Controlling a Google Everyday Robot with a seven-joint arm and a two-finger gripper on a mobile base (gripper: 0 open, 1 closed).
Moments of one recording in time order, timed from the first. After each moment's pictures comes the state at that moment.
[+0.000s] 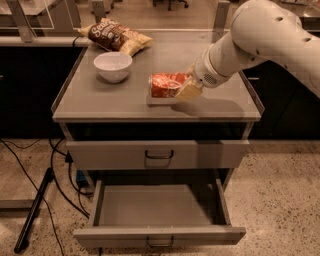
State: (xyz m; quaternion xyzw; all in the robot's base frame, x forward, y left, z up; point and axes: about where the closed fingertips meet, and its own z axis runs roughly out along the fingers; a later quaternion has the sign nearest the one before) arm 0.652 -0.089 0.873 -0.56 0.75 0.05 0.34
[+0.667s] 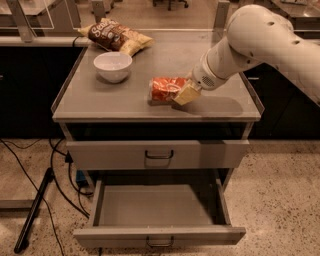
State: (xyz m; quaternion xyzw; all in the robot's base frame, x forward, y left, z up) arm 0.662 -0.090 0.852 -0.55 0.77 0.06 0.32
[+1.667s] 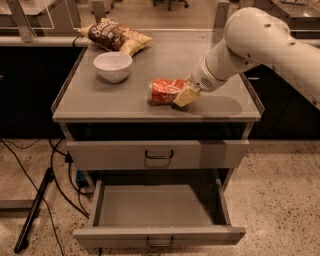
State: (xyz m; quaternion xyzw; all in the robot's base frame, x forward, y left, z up) arm 0.663 -0.090 0.843 -0.55 0.77 0.07 0.32
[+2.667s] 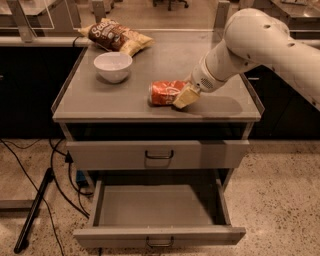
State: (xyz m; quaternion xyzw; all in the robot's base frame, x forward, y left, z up) arm 0.663 -0.090 0.843 -0.55 0.77 0.07 0.32
